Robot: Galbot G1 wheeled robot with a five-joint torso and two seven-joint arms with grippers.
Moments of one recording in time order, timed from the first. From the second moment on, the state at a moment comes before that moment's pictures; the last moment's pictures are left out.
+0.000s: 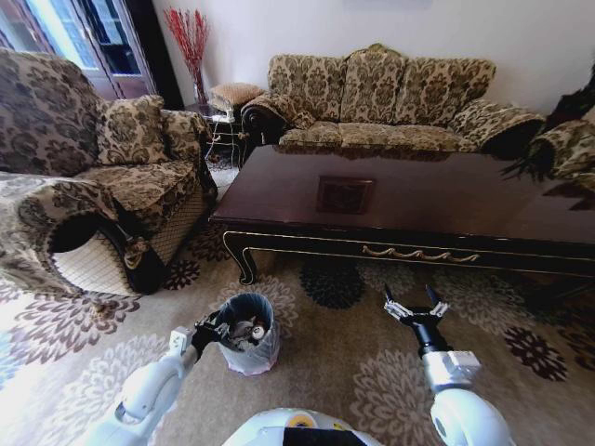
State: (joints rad) left arm 1.64 -1.02 -0.61 -2.06 -0.39 0.37 0.04; right arm -1.73 1.20 0.63 2.26 0.22 -0.02 0.17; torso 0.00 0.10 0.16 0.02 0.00
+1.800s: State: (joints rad) left arm 1.74 -1.31 -0.69 -2.42 -0.29 0.16 -0.18; right arm -1.78 1.25 0.58 2.43 0.13 -0.14 0.20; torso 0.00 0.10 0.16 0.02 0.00
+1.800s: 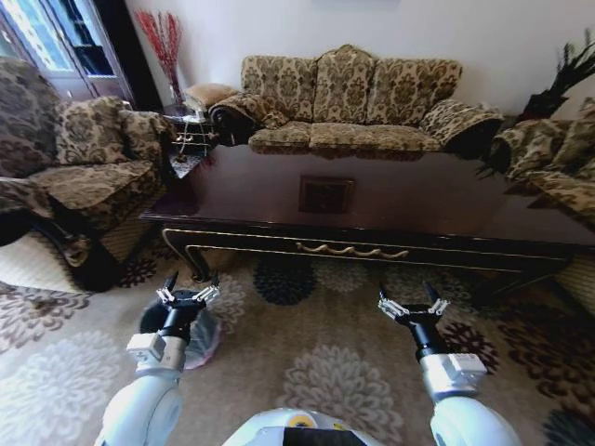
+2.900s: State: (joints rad) left arm 1.74 -1.29 -0.70 -2.47 -0.44 0.16 -0.15; right arm -1.79 1.36 0.61 2.48 0.19 -0.20 0.23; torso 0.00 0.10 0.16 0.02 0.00
